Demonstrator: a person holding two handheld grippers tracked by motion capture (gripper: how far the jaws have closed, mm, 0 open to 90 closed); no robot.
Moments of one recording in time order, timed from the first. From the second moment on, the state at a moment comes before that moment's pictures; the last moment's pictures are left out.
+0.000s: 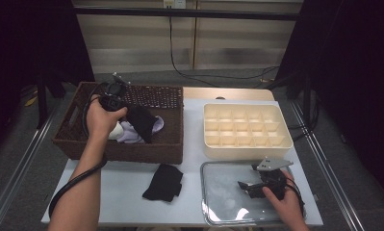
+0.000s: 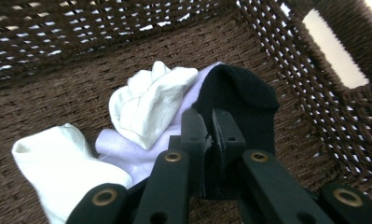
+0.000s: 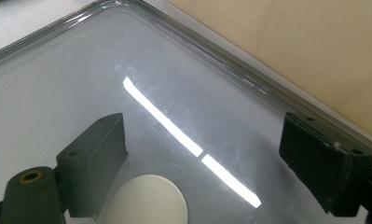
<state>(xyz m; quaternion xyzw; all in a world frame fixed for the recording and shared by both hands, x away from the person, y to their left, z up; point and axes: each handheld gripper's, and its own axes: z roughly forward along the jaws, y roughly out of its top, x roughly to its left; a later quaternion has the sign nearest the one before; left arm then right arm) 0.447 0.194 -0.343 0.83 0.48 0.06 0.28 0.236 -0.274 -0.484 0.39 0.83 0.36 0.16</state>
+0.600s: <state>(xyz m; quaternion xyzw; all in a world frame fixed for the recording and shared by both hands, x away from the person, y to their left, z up) 0.436 0.192 -0.291 0.84 0.45 0.06 0.29 0.236 -0.273 -0.484 0.39 0.83 0.36 0.16</state>
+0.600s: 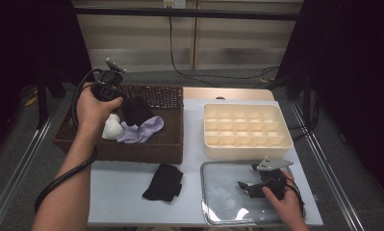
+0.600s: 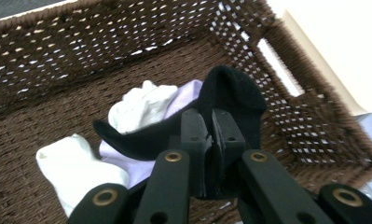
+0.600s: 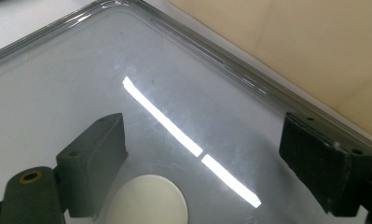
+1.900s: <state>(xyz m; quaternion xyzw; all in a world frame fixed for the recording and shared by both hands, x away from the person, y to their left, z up) 0.382 0.172 -0.245 0.87 0.38 0.03 0.31 0.236 -0.274 -0.484 0.39 0.83 0.36 0.16</state>
